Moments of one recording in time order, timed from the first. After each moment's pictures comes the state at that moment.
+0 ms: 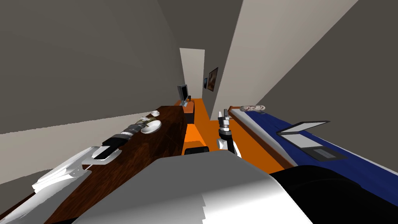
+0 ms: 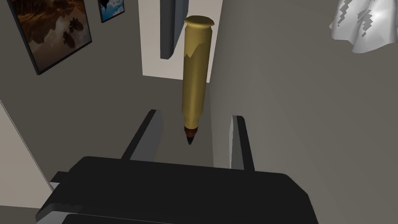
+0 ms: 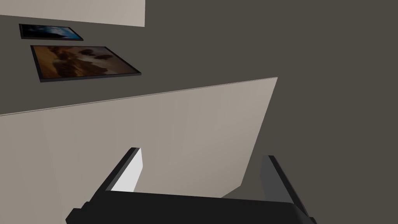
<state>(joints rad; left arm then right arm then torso) 0.29 0.91 0.29 -1.34 -0.38 -0.44 -0.17 0.48 0.03 0.06 -2.20 0.09 -0.54 0.00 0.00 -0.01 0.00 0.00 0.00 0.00</state>
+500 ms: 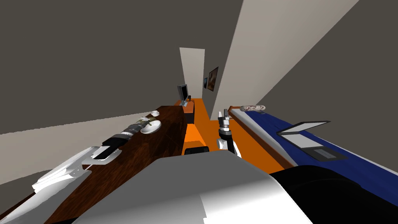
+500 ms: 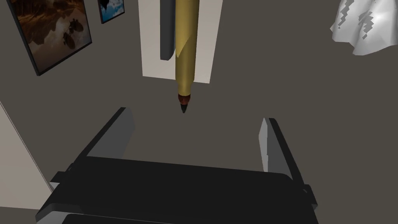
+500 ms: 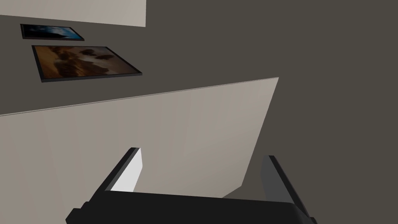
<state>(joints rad) 0.29 0.91 0.29 -1.34 -0.38 -0.44 -0.17 0.48 0.03 0.06 -2.20 0.09 -0.54 0.00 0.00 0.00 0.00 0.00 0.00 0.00</state>
